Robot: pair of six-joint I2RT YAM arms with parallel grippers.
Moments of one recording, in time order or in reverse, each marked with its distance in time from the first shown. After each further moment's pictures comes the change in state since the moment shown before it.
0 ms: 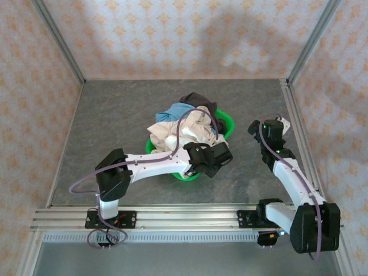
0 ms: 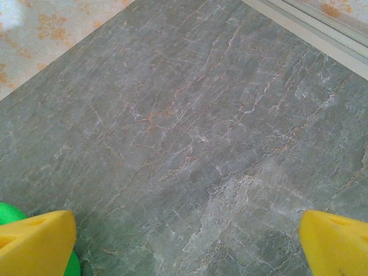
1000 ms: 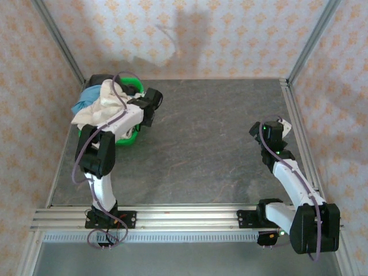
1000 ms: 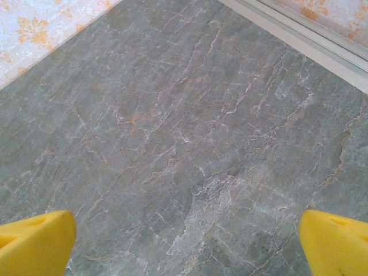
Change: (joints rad) left arm 0.818 0.041 -0.034 0.040 -0.288 0.337; right arm -0.005 -0.008 -0.021 0.001 0.045 0.004
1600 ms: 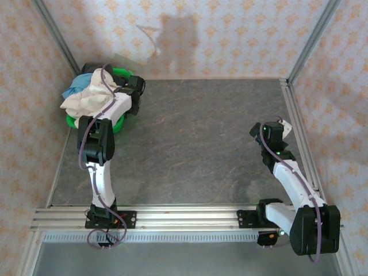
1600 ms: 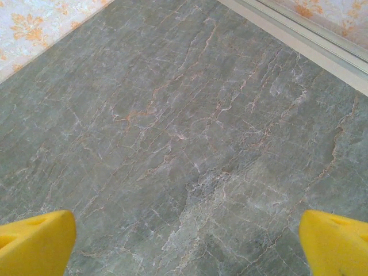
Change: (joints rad) left arm 0.195 0.149 0.204 0.010 0.037 0.215; right arm 0.000 -0.012 0.000 -0.026 0.004 0.000
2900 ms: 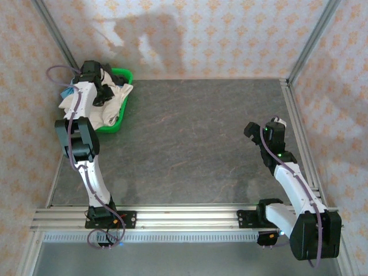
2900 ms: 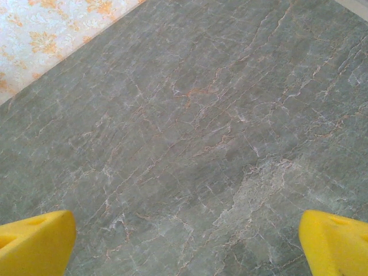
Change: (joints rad) left arm 0.313 0.016 0.261 -0.184 0.504 -0.547; right arm 0.001 -0.045 -0.001 0.011 -0.208 -0.051
